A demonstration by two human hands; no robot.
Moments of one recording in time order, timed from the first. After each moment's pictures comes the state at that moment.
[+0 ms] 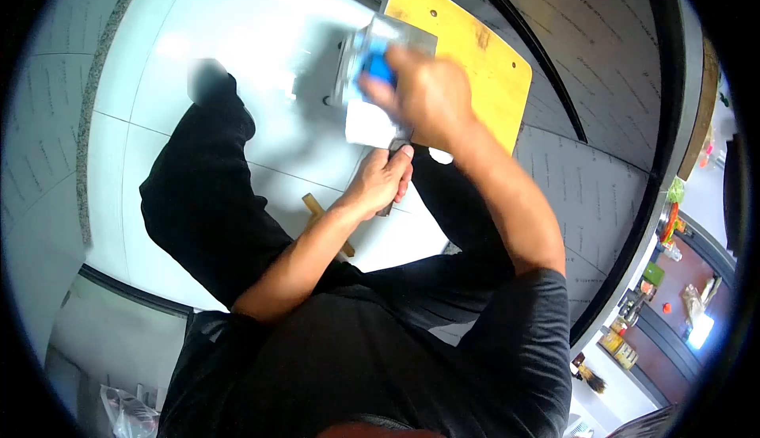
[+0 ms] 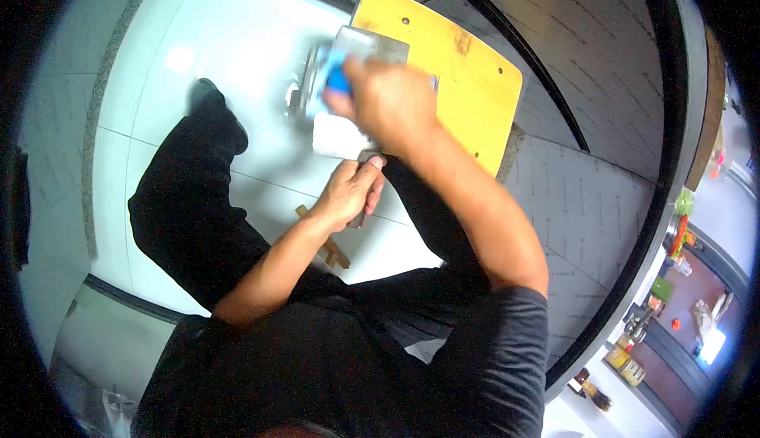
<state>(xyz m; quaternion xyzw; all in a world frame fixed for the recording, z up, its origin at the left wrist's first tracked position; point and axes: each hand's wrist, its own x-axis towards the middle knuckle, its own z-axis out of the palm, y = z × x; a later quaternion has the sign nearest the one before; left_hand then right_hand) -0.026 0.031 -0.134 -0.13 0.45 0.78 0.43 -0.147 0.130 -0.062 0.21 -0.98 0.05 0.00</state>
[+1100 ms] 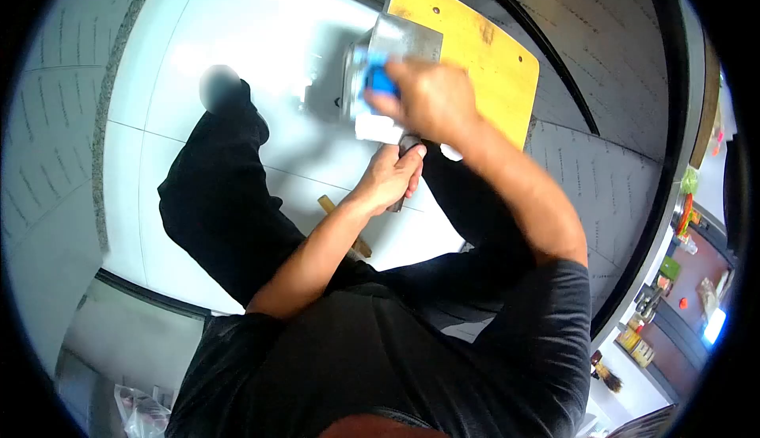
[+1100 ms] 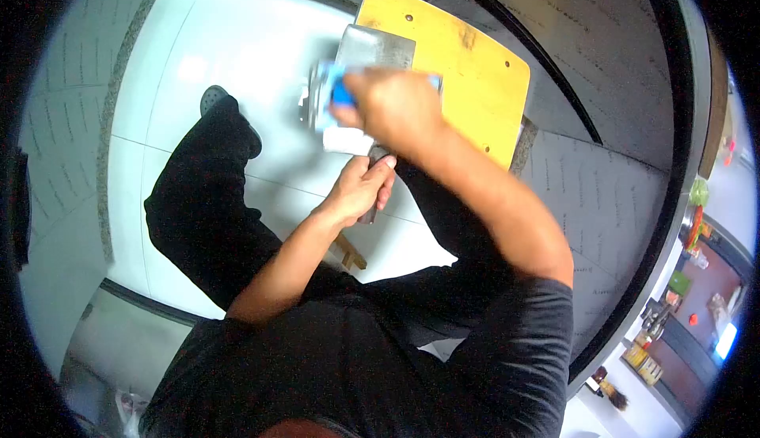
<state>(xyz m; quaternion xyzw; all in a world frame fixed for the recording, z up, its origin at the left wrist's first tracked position) -0.030 0.032 -0.130 -0.13 0.47 0.76 0.43 -0.141 0.135 -0.062 0.26 -0.96 0.03 -0.01</state>
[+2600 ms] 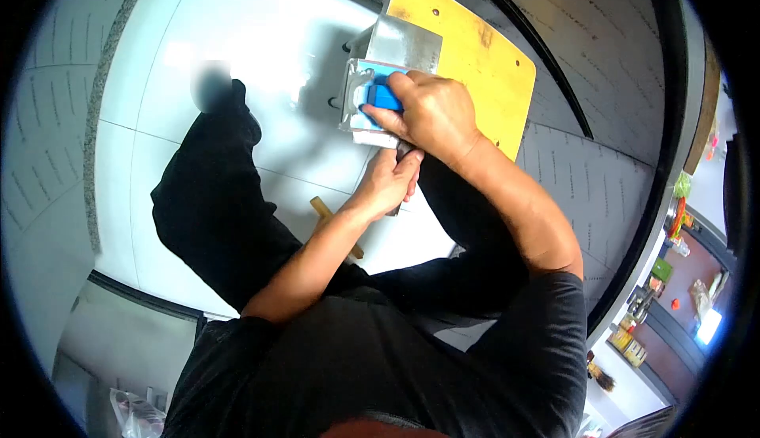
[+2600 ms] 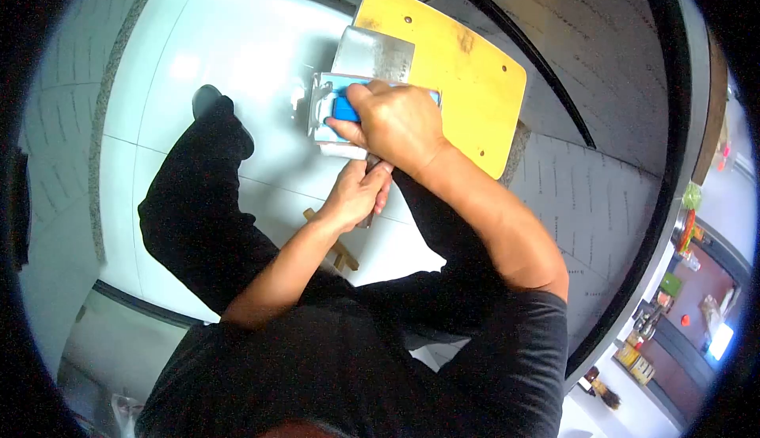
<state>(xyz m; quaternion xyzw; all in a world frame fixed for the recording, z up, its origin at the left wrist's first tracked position) -0.034 0.035 -0.118 -0.14 0.46 0.78 0.39 -0.132 0.142 -0.064 0.29 -0.95 0.07 0.03</state>
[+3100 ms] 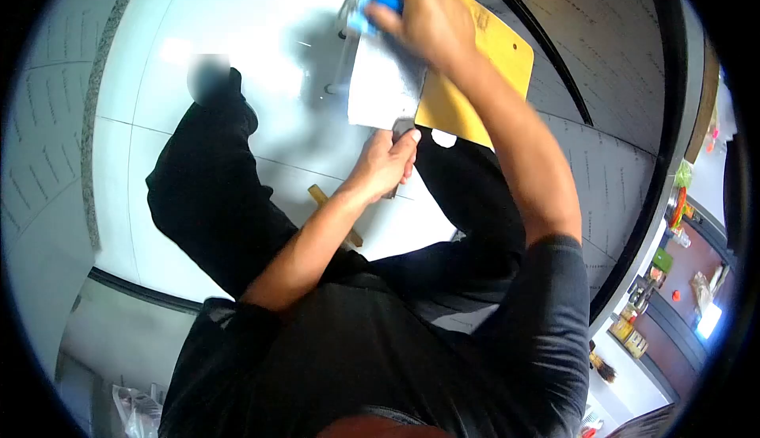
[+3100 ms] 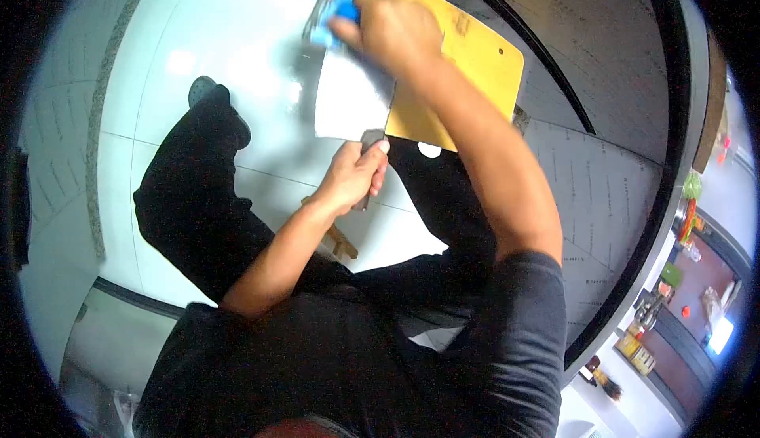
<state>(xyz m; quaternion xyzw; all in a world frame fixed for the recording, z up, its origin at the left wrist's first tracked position) -0.037 0.036 -0.125 -0.10 0.51 0.75 0.40 -0.206 0.139 -0.062 0.15 -0.99 0.03 -0.02</state>
